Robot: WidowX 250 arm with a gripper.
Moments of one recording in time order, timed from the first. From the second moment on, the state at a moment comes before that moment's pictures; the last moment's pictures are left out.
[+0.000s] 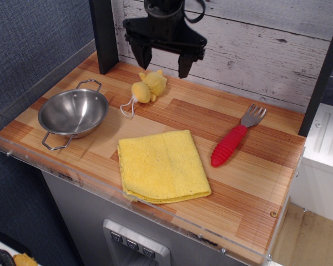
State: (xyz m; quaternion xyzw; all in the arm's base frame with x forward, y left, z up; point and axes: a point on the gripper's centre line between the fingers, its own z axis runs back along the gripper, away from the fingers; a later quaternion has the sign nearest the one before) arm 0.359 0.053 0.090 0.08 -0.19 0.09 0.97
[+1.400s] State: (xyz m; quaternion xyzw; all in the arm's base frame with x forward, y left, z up) arm 0.388 0.109 0.024 0.09 -0.15 0.12 0.98
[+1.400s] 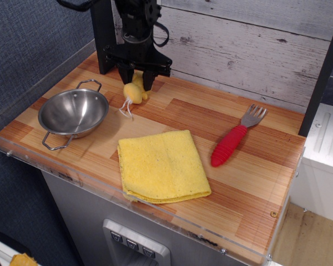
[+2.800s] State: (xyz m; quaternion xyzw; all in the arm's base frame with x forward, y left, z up) arm 0.392 0.055 0.135 0.03 -0.21 0.08 0.97
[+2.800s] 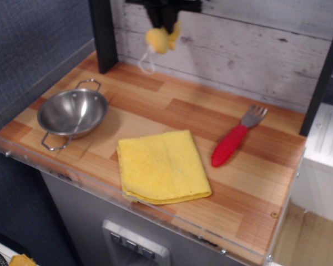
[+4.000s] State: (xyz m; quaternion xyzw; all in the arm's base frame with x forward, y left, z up) arm 0.321 -0.091 0.114 0.00 -0.16 -0.08 0.98
